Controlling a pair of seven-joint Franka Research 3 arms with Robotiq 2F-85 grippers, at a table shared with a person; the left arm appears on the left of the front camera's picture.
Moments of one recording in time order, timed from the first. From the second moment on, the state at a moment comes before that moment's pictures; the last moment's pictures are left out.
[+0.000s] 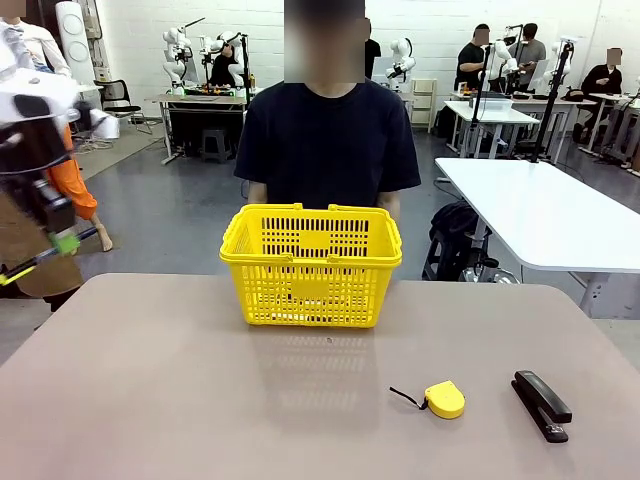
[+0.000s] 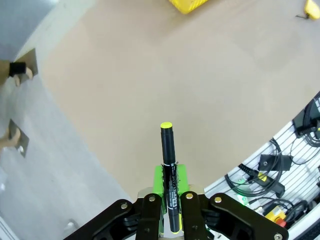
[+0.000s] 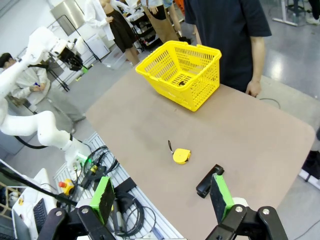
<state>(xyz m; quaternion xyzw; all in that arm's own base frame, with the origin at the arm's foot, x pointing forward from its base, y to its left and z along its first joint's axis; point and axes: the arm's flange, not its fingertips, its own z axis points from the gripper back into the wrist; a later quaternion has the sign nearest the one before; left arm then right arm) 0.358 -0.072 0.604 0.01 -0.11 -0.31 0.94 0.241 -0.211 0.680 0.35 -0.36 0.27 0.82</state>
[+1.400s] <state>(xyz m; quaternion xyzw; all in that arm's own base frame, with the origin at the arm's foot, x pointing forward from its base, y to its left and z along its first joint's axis) 0.568 -0.344 0.540 0.05 -0.13 -0.69 0.71 0.241 -0.211 0.681 0.35 -0.36 0.27 0.82</state>
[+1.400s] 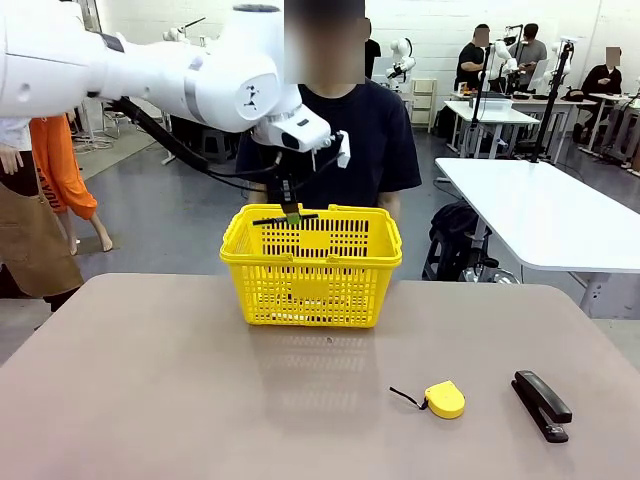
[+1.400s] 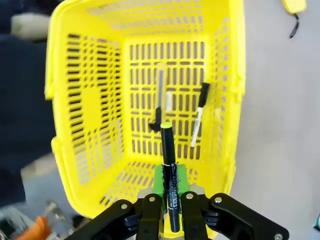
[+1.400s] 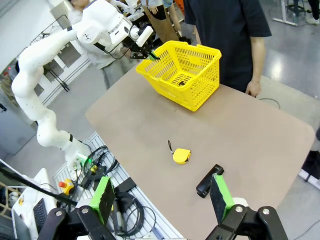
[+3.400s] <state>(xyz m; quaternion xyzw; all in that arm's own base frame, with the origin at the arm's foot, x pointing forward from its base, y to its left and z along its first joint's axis) 0.617 -0.366 0.460 0.02 -0.04 -0.70 0.71 0.241 -0.211 0.681 0.35 -0.36 0.27 0.82</state>
